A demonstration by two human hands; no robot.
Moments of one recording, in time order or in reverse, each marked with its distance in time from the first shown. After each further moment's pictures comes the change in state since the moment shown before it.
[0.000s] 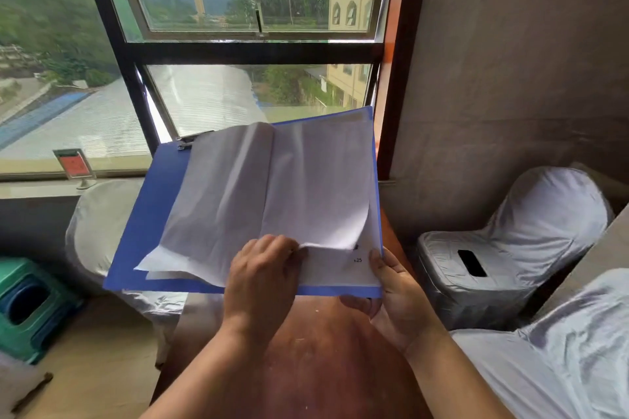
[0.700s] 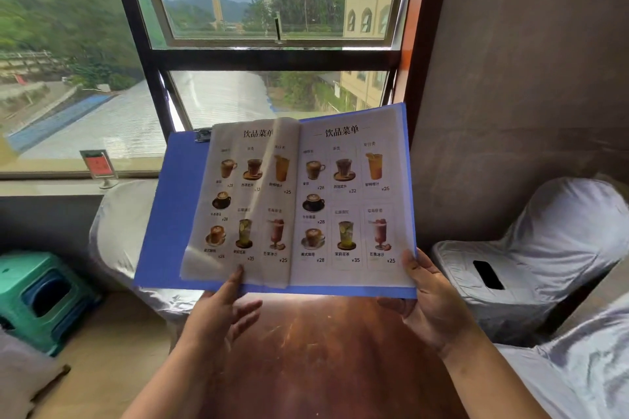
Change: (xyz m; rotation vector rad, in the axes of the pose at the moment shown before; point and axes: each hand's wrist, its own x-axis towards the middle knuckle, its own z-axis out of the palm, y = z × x) left_hand -0.032 -0.079 -0.029 -1.070 -0.089 -1.297; right_hand 0.012 -0.015 -0.029 0.011 -0.036 -0.005
